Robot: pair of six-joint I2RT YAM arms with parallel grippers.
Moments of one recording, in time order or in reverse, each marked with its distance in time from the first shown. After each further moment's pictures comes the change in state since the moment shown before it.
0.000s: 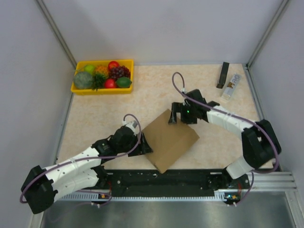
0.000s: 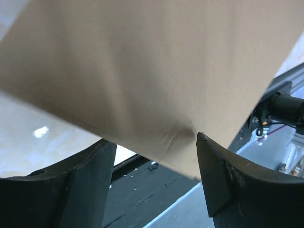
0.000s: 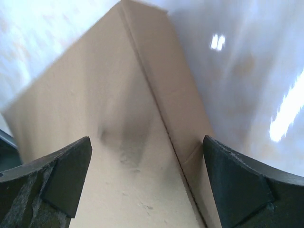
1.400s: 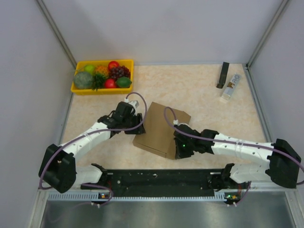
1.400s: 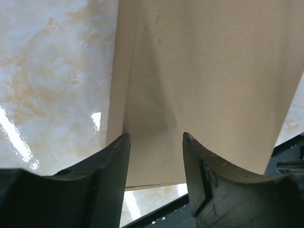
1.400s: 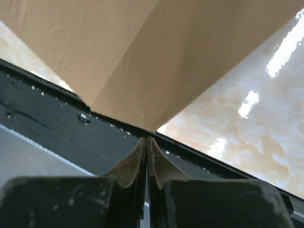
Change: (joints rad) left arm 0.286 0.400 0.355 -0.096 0.034 0.441; right arm 0.488 -0.249 -0.140 -0.234 0.204 0.297
